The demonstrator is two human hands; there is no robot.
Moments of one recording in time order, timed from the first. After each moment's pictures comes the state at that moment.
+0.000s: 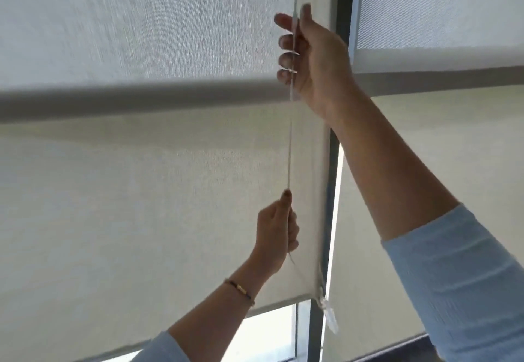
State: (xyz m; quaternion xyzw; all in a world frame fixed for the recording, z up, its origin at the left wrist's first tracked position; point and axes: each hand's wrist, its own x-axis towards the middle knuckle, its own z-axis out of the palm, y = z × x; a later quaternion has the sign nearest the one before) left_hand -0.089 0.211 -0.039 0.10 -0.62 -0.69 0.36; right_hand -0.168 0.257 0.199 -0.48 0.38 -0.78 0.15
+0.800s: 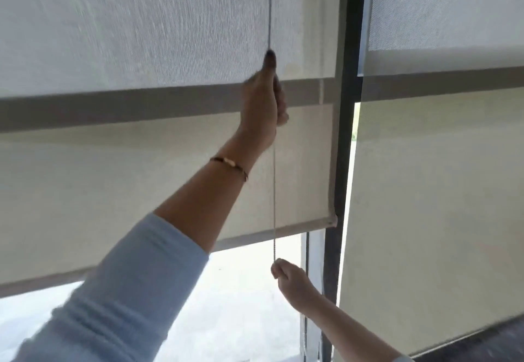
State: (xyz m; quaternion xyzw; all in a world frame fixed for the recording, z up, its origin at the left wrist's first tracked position) left_hand -0.108 0.156 0.160 -0.01 -0.62 -0.62 0.48; right_hand -0.177 0.213 -0.182 -0.47 0.74 -0.45 0.18
